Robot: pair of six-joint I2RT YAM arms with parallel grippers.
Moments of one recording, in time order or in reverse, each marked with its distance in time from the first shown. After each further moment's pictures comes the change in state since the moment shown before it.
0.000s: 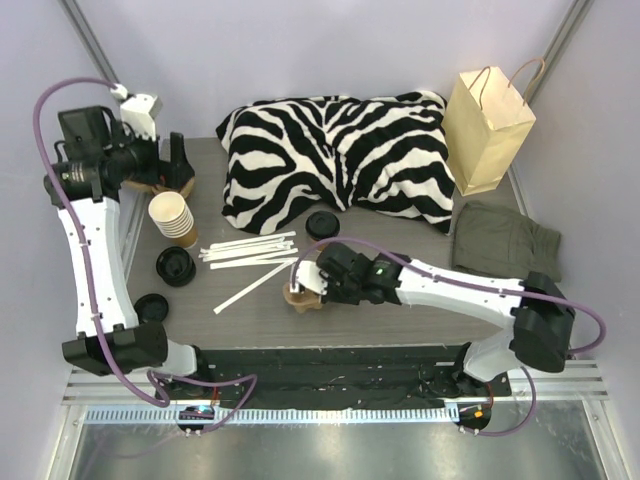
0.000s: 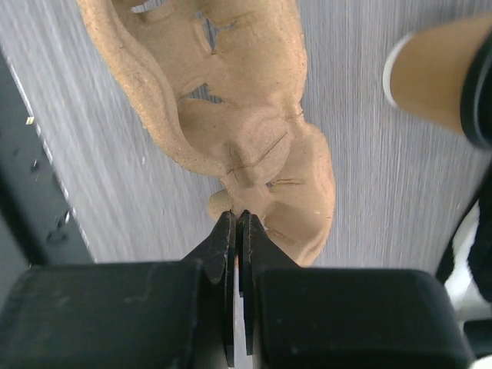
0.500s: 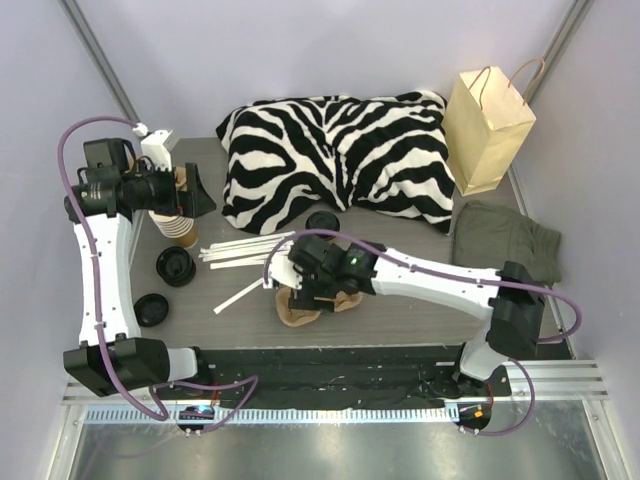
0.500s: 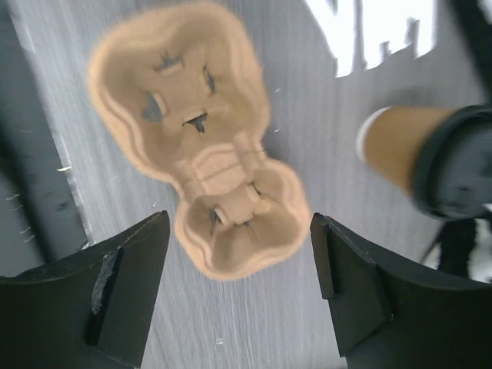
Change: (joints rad) left arm 0.001 -0.124 -0.343 -0.006 0.147 -0.099; right arm 0.075 0.183 0.237 -0.066 0.032 0.001
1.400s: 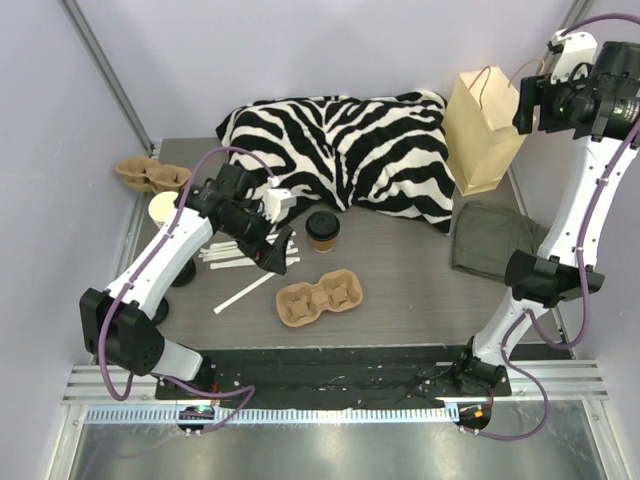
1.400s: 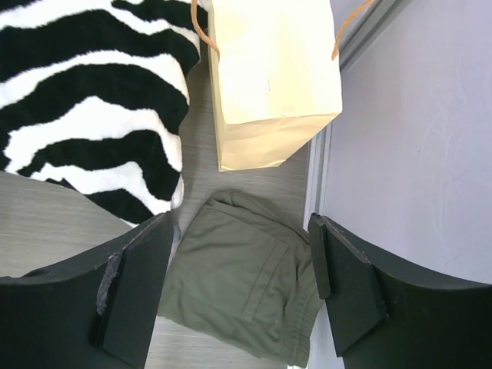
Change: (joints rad) left arm -0.609 0.123 -0.247 -0.017 -0.062 0.087; right arm -1.454 0.253 1.269 -0.573 -0.418 0.106
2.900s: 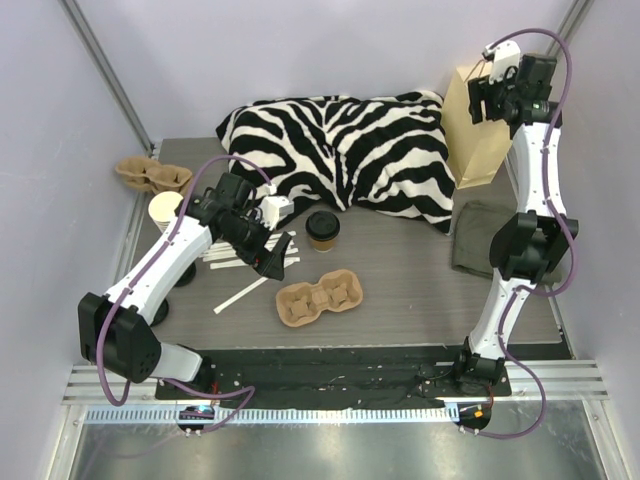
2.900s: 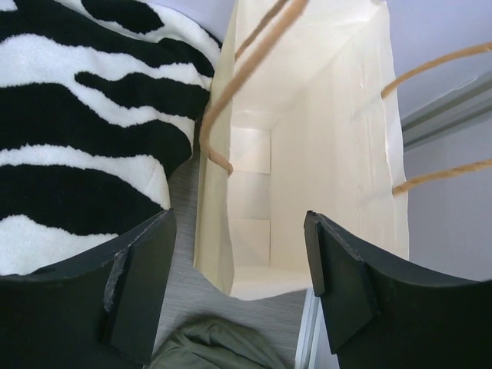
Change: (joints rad) left arm 0.000 -0.042 -0.095 0.079 -0.051 -0.031; right arm 0.153 0.206 -0.302 0.636 0.079 -0.046
